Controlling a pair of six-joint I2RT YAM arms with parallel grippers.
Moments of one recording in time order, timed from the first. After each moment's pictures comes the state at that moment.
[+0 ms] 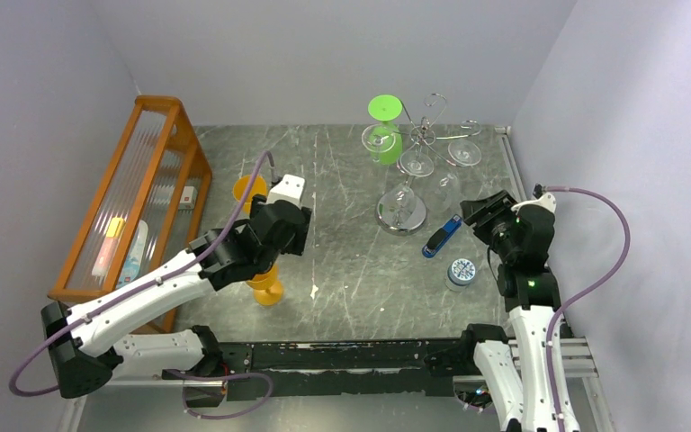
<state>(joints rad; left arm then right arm) -1.00 1.09 1.07 -0.65 -0.67 -0.36 -0.09 0.64 0.71 -0.40 -0.11 0.69</state>
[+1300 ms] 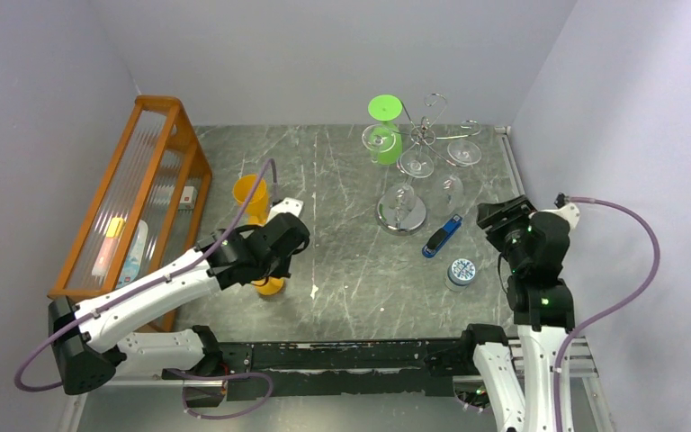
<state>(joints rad) -0.98 1.13 1.02 -0.95 -0.46 -0.60 -0.09 0.56 0.82 -0.60 0.04 0.72</state>
